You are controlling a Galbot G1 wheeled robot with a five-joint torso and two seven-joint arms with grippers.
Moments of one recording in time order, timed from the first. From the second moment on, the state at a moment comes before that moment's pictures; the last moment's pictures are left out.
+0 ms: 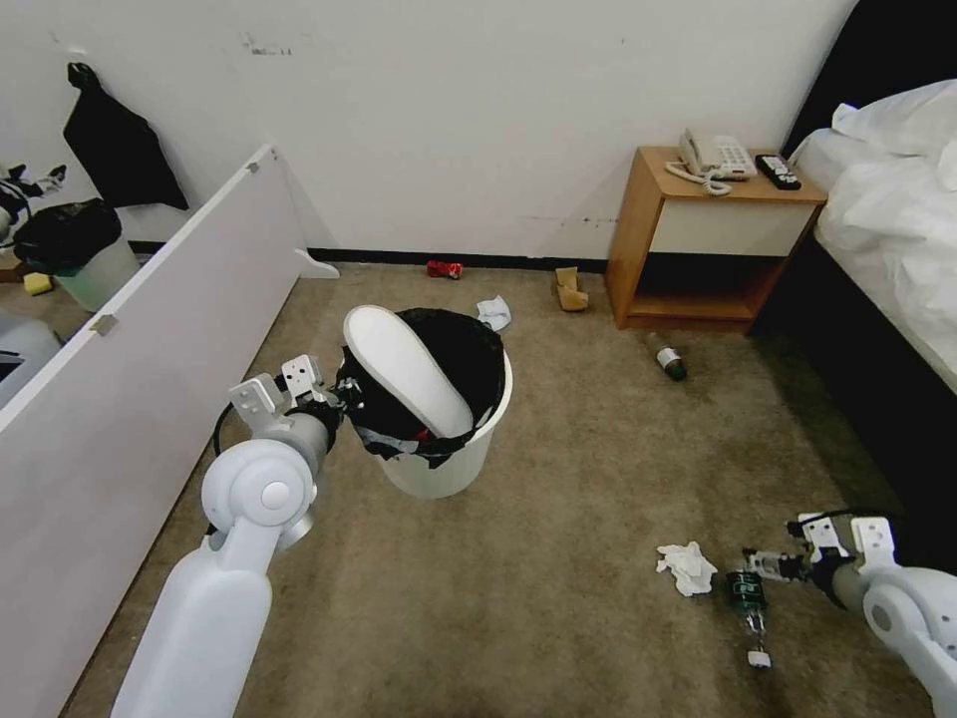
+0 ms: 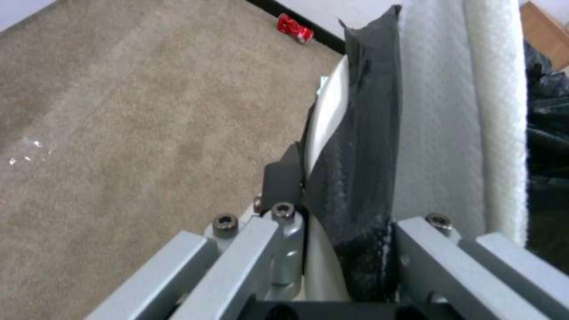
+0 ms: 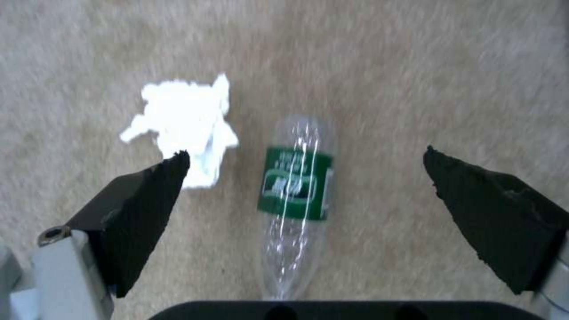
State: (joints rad) left arm 0.97 -1.23 -0.38 -2.05 -1.07 0.62 -0.67; right arm -1.47 0.81 0.68 1.70 0.70 -0.74 0.04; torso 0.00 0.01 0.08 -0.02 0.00
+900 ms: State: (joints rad) left arm 0.96 -1.22 -0.35 -2.04 -1.08 0.63 -0.68; right arm -1.38 0.91 0.59 1.50 0.59 -0.73 -0.07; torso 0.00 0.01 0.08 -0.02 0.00
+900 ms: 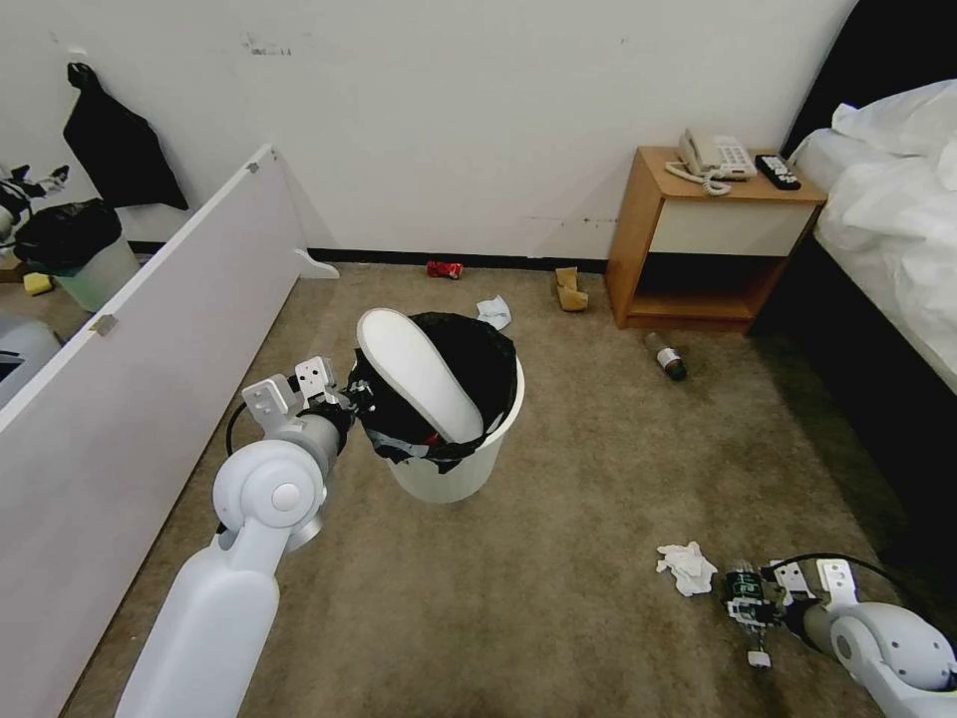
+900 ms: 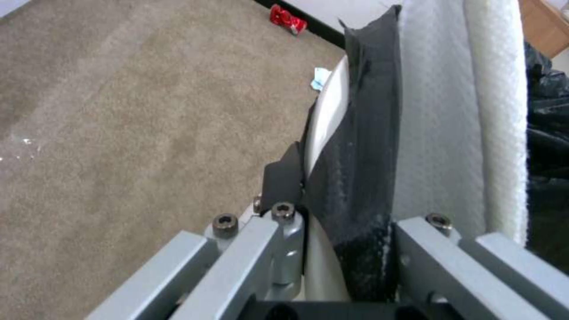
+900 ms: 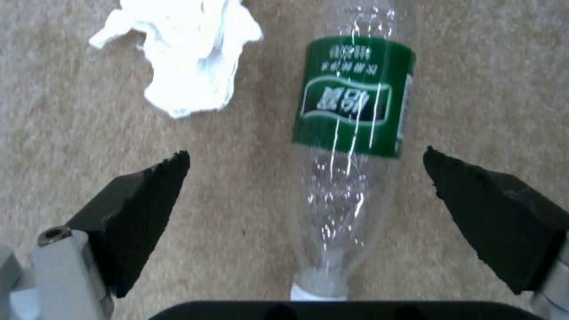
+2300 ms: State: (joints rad) left arm 0.94 -1.24 -0.34 -2.00 -1.06 0.62 -0.66; right arm -1.18 1.01 0.56 1.22 0.45 -0.61 -0.18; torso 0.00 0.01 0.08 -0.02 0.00
